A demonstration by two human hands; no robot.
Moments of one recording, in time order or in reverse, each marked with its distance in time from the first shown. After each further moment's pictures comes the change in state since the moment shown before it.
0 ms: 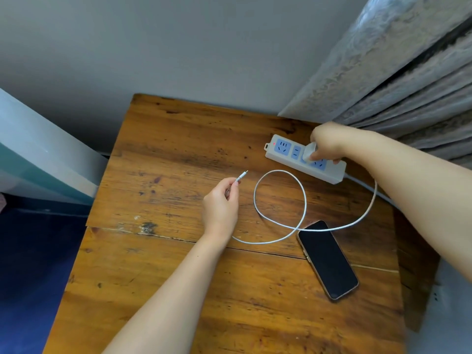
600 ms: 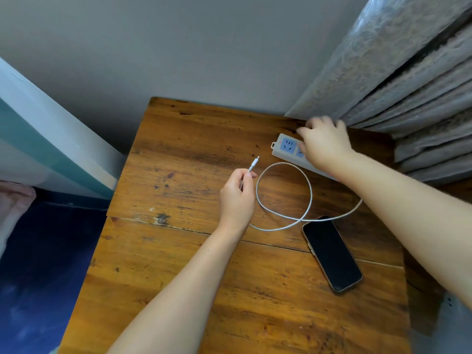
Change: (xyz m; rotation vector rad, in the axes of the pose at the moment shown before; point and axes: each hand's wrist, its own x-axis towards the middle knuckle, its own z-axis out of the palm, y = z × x) left_hand -0.022 0.034 -0.008 -0.230 -0.064 0.072; right_hand -0.041 -0.027 0.015 -0.080 0.499 -0.152
